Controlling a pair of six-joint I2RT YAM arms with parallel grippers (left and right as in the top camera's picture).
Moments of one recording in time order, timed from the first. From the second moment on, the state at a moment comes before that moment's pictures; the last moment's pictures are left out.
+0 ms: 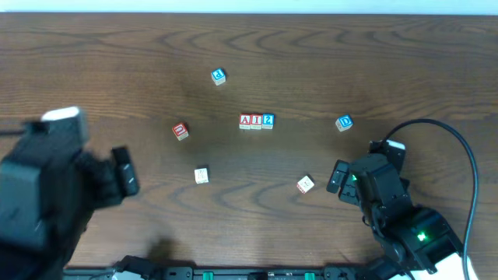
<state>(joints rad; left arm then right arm) -0.25 1.00 1.78 -1.59 -0.29 -0.34 0.50 0.81 0.81 -0.97 0.37 0.70</state>
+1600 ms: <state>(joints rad) -0.03 0.01 0.17 -0.60 -0.22 -0.23 0.50 0.81 0.81 -0.97 0.37 0.70</state>
